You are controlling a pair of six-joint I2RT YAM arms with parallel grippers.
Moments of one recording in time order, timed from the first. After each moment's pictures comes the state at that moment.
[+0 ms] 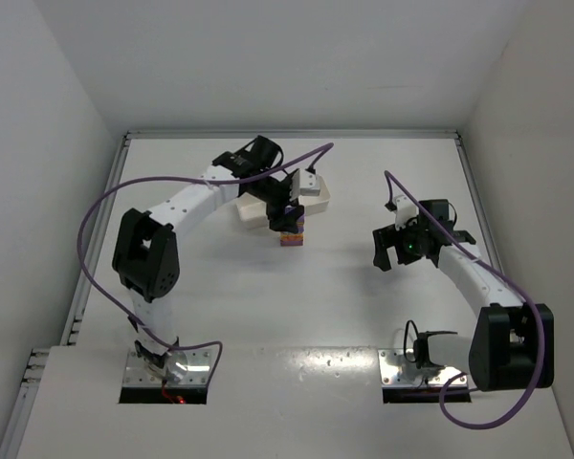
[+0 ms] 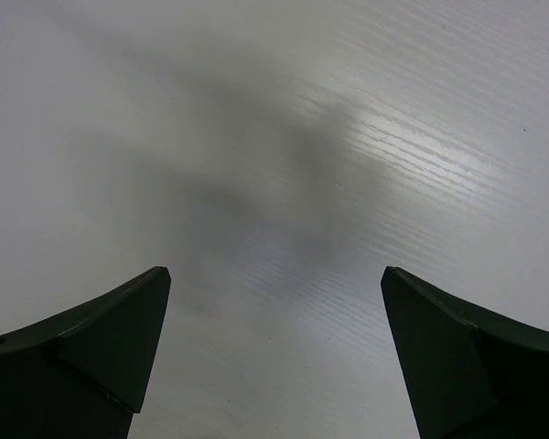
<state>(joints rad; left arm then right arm) -0.53 1.86 1.63 -0.78 0.70 0.82 0.02 1.23 0.66 -0.43 -0.32 -0.27</state>
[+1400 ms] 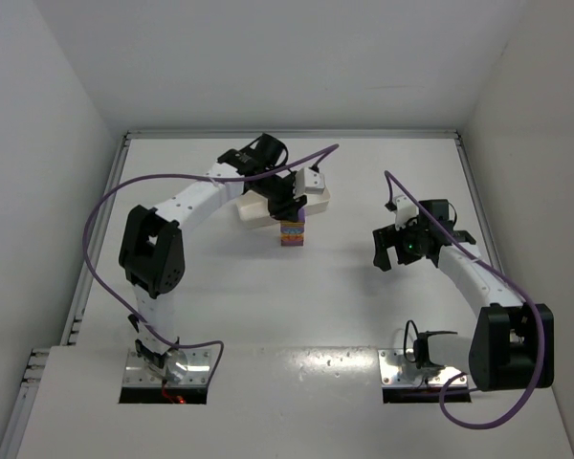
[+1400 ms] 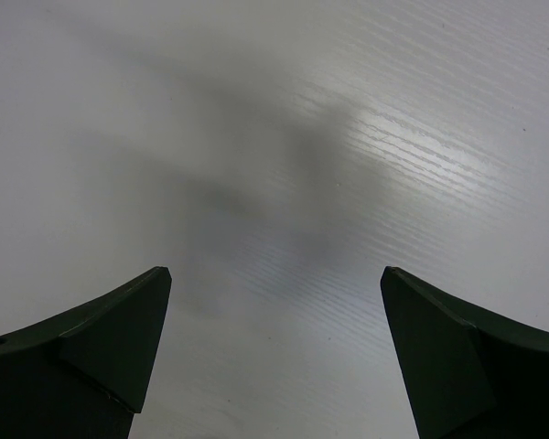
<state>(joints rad) -0.54 1.91 1.69 -0.79 0.61 0.82 0.02 1.23 0.66 -0.43 -0.32 -0.27</state>
